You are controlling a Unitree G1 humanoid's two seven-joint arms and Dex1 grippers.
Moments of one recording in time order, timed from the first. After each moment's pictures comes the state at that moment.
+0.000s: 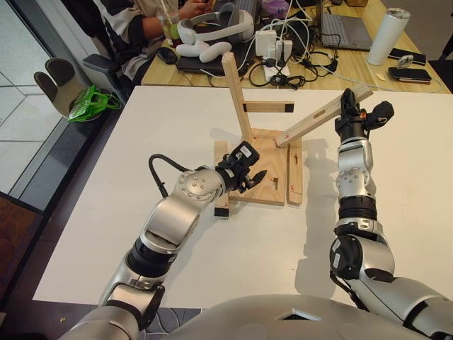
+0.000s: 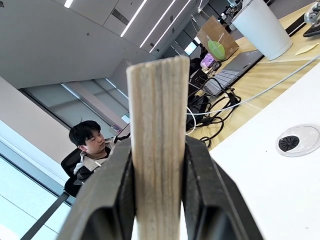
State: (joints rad) left arm -0.30 0.40 -0.38 -0.50 -0.08 1.01 -0.42; right arm -0.61 0.04 -0.43 0.55 0.61 -0.03 0.21
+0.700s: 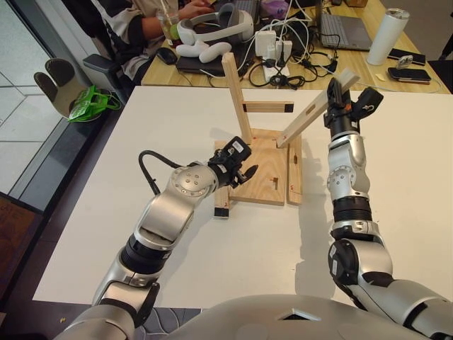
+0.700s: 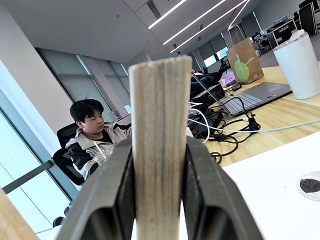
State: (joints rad) left arm -0.32 0.42 -0.35 -0.48 -0.07 1.01 -0.40; right arm -0.59 0.05 -0.26 0.48 0.40 -0.12 0.19
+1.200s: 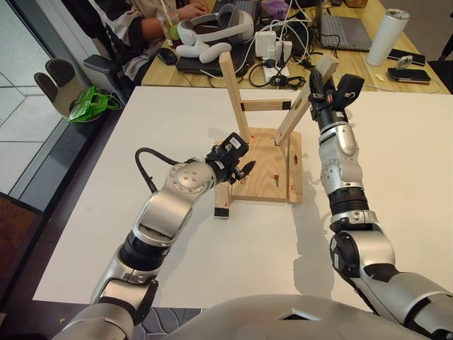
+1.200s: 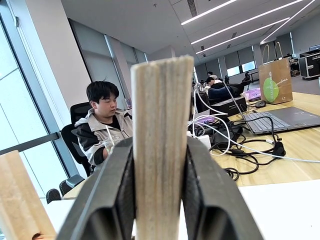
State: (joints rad) left arm -0.34 0.44 -0.34 -0.45 -0.06 0.97 -0.41; right arm -0.68 0.02 -0.18 0.62 0.30 -0.19 0.21
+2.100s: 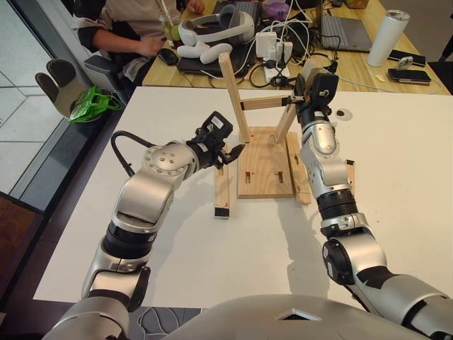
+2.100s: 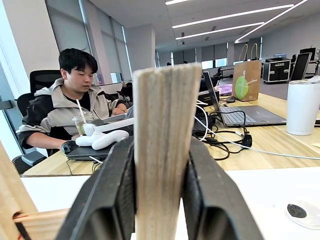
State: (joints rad) left arm -0.41 0.49 -0.21 -0.43 -0.12 0.99 -0.49; right arm -0.64 0.08 -0.02 0.46 0.10 0.00 -0.13
